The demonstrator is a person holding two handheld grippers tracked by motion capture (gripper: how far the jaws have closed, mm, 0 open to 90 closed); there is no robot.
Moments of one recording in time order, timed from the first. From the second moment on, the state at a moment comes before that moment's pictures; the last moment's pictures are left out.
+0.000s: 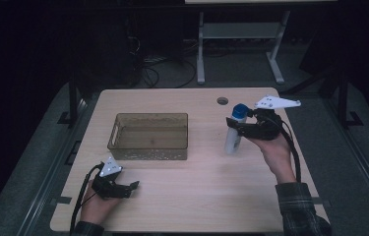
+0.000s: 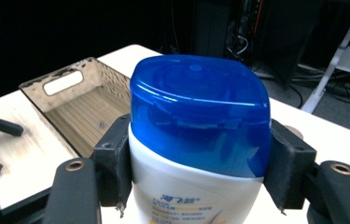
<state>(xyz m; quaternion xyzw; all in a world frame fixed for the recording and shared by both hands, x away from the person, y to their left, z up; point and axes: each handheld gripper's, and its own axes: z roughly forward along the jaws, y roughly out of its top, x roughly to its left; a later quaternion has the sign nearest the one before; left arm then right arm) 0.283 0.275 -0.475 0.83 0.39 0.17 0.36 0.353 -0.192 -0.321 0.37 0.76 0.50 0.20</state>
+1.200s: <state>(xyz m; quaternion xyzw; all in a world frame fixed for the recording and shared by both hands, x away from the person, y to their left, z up) 0.282 0.275 -0.475 0.83 0.39 0.17 0.36 0.377 -0.132 -0.289 0.33 0.76 0.52 0.20</state>
